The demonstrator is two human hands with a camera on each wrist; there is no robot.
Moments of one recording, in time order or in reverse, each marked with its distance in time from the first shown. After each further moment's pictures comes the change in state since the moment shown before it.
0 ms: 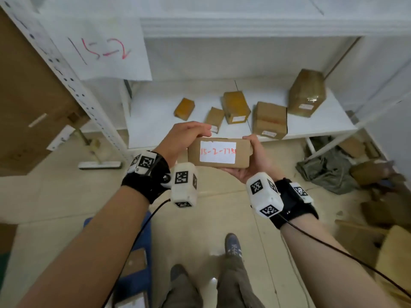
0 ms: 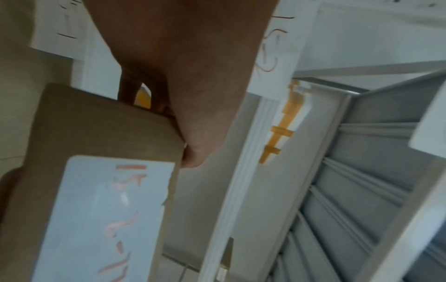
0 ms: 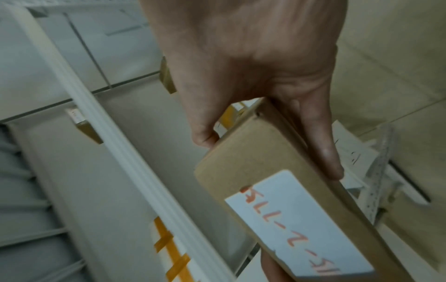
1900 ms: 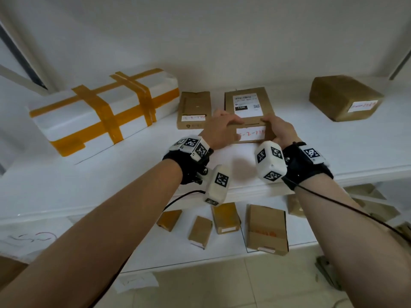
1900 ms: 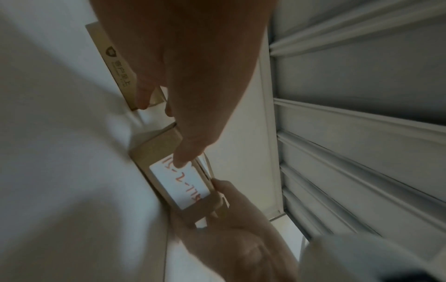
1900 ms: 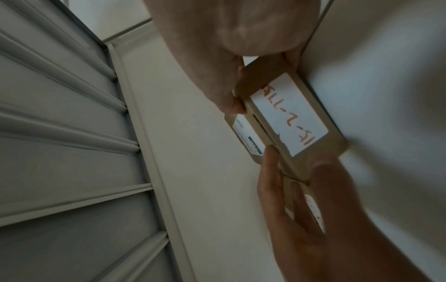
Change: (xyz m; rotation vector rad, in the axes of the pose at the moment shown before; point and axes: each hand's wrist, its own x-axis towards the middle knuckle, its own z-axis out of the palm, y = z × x) left_hand 0.349 0.355 0.079 0.764 0.069 0.522; right_hand 0.137 -0.504 0.071 -0.209 0.346 -0.562
